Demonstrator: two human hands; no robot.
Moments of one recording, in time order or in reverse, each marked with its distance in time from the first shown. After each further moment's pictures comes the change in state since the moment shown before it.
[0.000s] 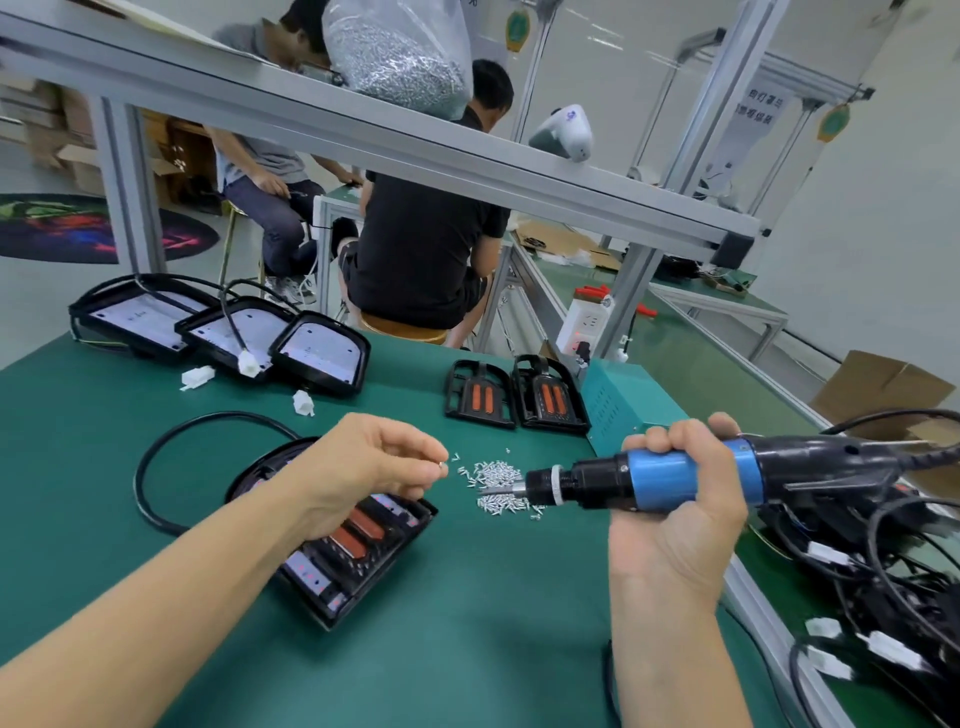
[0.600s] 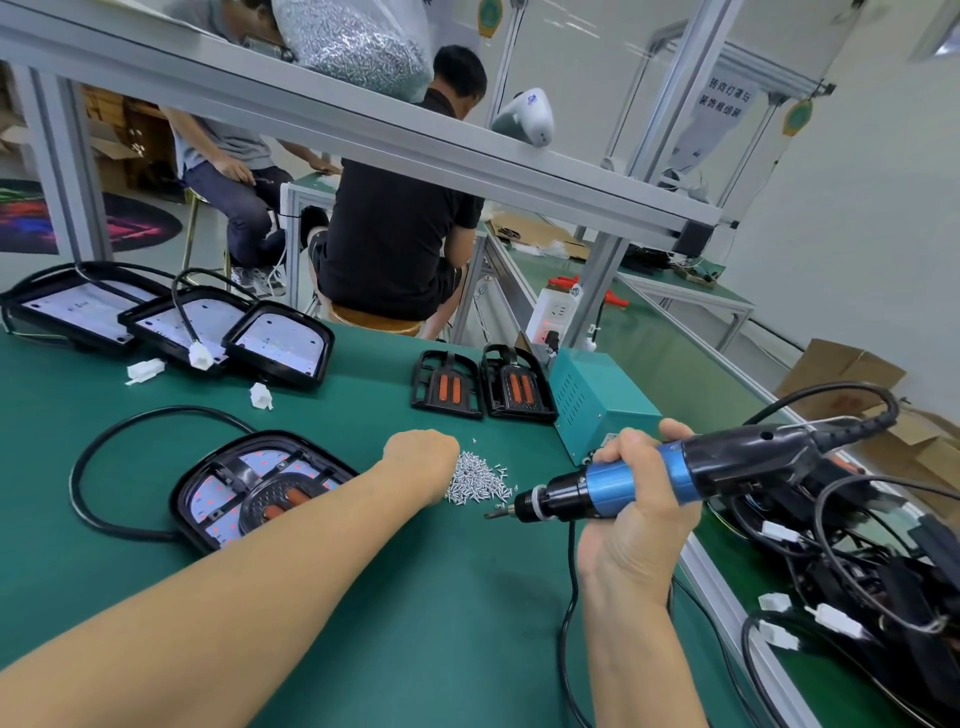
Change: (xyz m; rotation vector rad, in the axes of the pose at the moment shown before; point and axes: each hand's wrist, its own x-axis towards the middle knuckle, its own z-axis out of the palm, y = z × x) left_hand 0.094 -0.035 0.072 1.657 -0.090 -0.042; right_hand 0.018 0.006 -0.038 -0.345 0.086 -0.167
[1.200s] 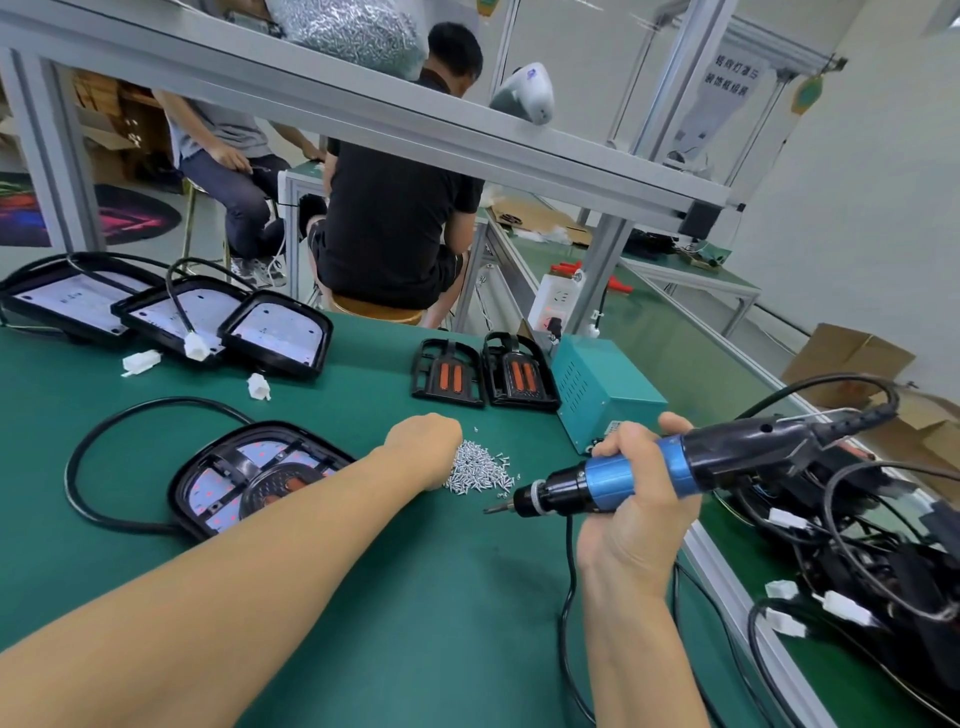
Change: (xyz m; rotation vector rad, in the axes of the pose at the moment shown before) left_hand 0.009 -0.002 0.002 -0.142 0.015 -0.022; right_hand -0.001 0.005 -0.003 -0.009 0.020 0.012
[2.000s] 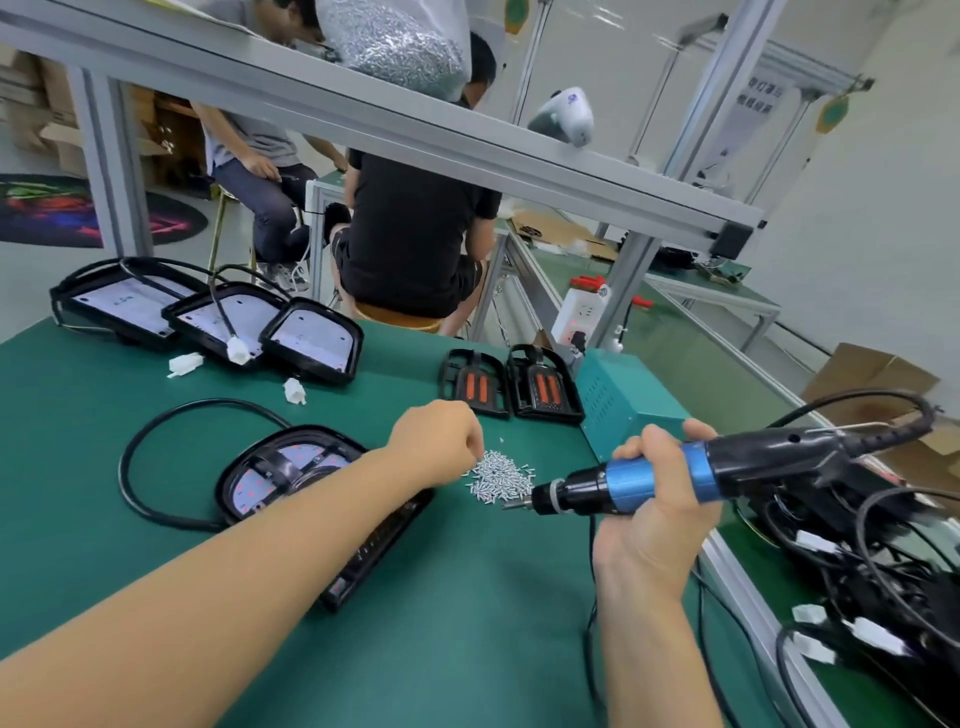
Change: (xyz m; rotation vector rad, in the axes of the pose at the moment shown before) left_hand -0.041 -0.022 -0.036 -0.352 0.127 0.046; right_hand -0.012 0.002 0.019 0.020 0.047 0.093
